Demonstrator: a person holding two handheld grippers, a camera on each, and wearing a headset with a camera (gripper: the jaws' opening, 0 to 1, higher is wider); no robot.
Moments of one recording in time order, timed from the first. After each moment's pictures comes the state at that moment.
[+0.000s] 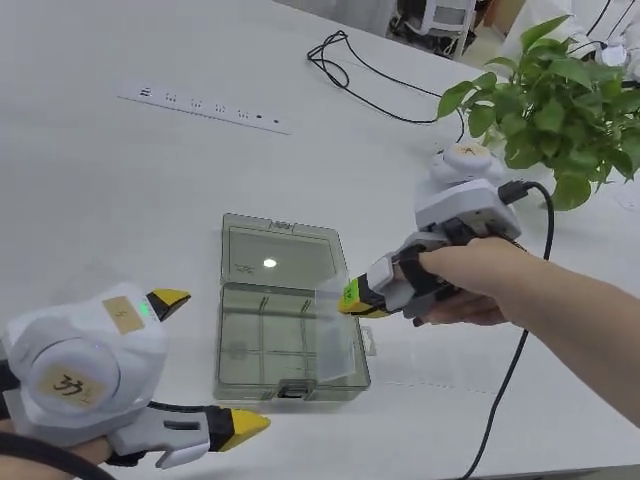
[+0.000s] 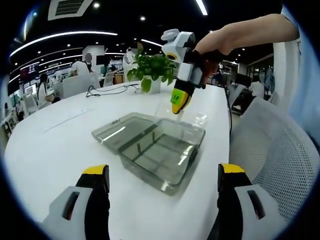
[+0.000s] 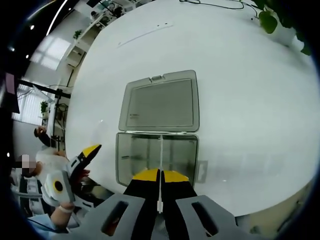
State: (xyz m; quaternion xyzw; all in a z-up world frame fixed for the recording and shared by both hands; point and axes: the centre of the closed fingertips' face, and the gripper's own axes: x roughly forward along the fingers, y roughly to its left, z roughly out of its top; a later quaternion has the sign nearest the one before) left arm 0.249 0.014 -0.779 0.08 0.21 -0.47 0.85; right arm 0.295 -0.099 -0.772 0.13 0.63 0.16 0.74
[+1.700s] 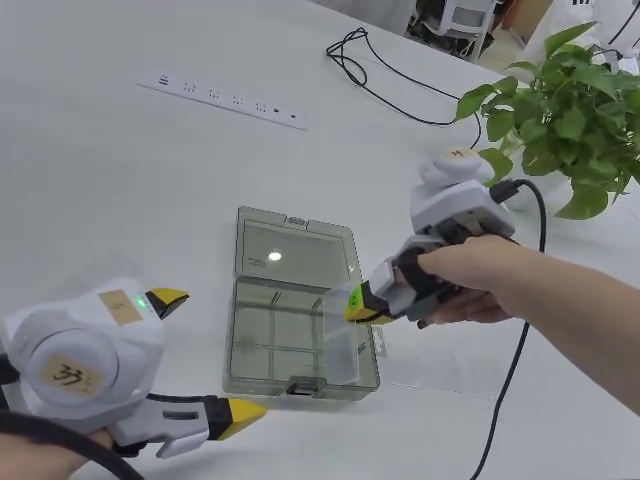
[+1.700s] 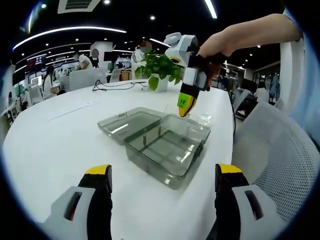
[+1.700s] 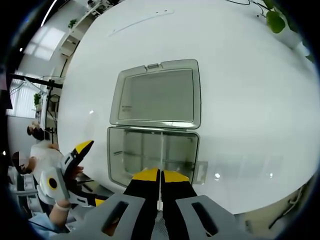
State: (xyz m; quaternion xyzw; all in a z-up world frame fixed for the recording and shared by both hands) left arm 0.246 0.026 -0.791 0.05 0.22 -0.45 0.86; right arm 0.287 -0.095 -0.788 0.10 0.67 0.15 0.72
